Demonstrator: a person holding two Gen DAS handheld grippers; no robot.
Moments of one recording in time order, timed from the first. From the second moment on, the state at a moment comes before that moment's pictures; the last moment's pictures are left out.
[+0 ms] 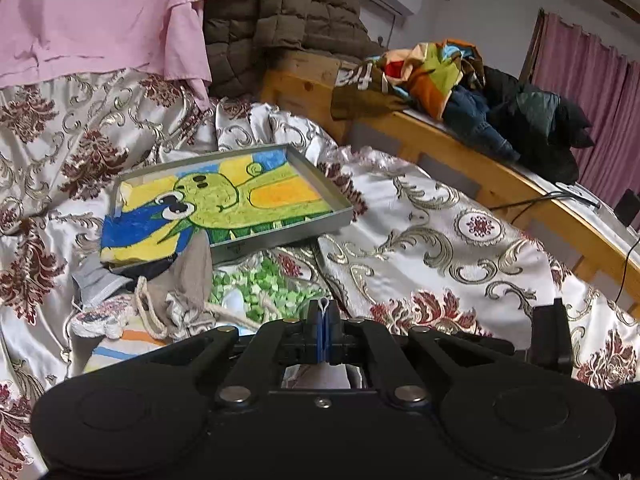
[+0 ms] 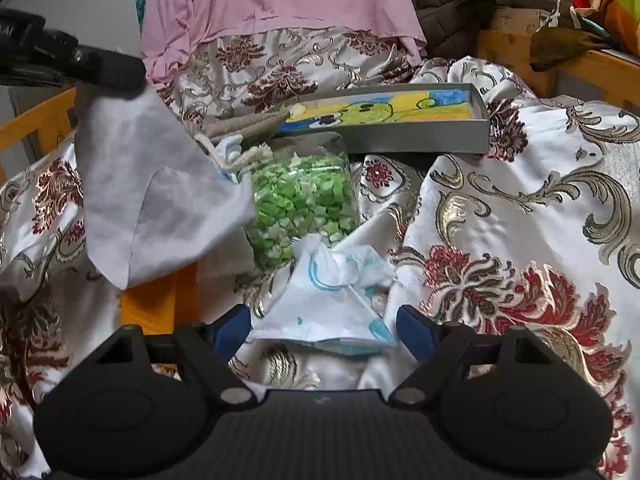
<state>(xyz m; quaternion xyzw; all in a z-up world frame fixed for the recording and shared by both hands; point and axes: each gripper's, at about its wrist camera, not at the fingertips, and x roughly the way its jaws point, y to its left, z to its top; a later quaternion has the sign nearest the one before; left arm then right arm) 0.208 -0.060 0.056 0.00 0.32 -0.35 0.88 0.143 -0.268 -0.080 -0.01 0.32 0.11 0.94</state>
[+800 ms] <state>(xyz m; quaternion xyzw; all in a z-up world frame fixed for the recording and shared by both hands) 0.191 -0.092 0.075 0.04 0.28 -0.29 0.91 0.140 -0.261 -0.086 -0.03 0.32 0.10 0.94</state>
